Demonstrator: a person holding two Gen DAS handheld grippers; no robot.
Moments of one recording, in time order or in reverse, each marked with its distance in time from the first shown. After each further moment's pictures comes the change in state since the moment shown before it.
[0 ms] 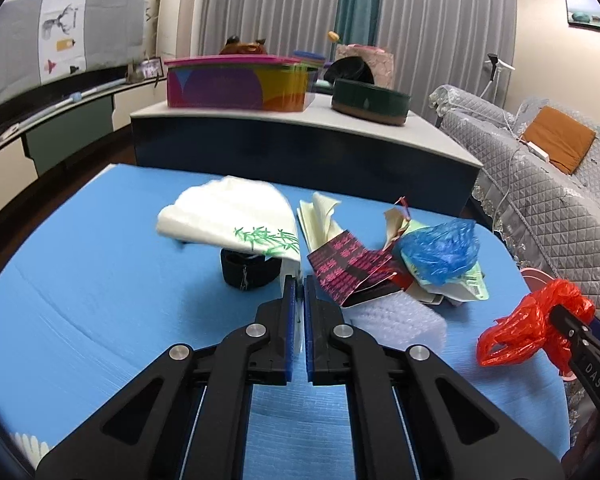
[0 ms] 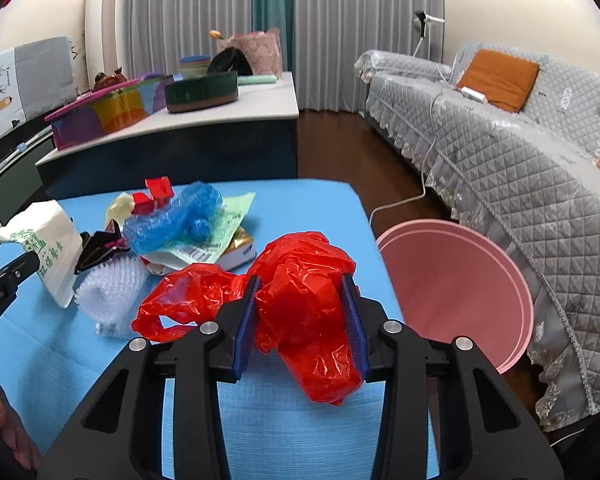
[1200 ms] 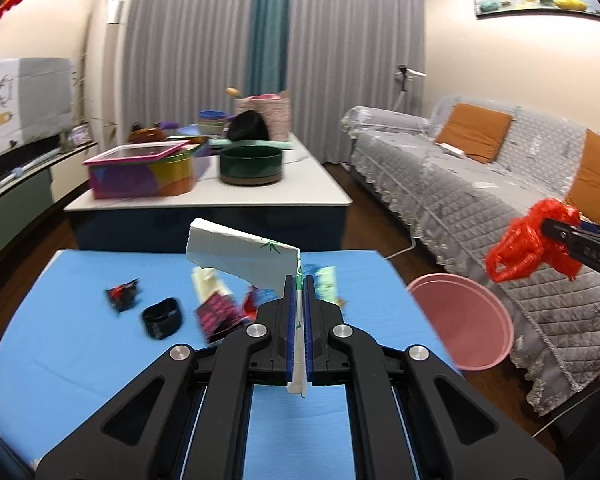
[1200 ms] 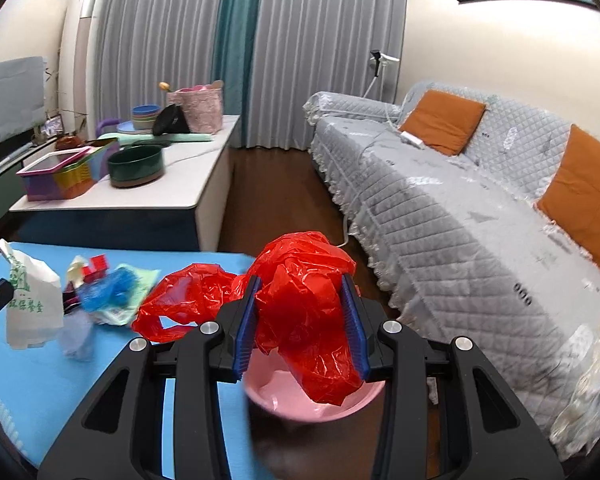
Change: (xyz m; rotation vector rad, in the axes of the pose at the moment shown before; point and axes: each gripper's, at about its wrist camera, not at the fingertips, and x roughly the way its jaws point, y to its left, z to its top) left arm -0.086 -0.093 0.024 0.188 -0.121 -0.234; right arm -0.099 -0.123 0.078 -0.019 -0.099 -0.167
